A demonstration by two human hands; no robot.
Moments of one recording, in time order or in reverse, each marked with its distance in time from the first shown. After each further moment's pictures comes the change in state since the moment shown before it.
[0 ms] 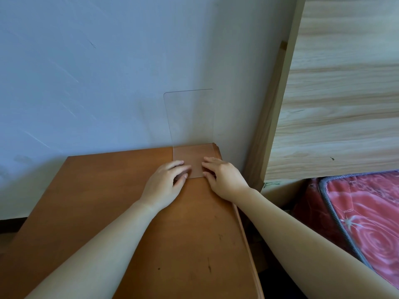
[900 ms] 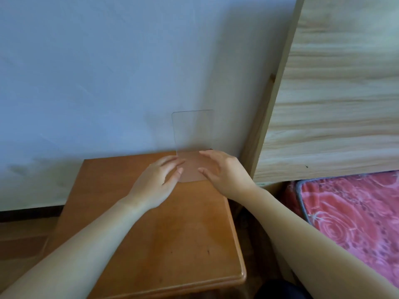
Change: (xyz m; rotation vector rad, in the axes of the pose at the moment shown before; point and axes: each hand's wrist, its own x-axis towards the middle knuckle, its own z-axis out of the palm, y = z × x) left_hand -0.023 0.051 -0.117 -0.101 -0.106 -0.019; right_hand -0.026 -0.089 -0.108 0.143 0.076 0.008
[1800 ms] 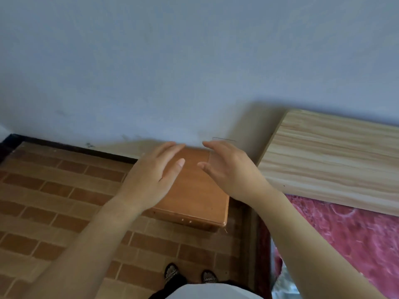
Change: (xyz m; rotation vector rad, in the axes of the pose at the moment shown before) left_hand -0.159 0.287 -0.354 0.019 0.126 -0.268; right_hand -0.036 -0.324 -0.315 0.098 -0.271 -0.157
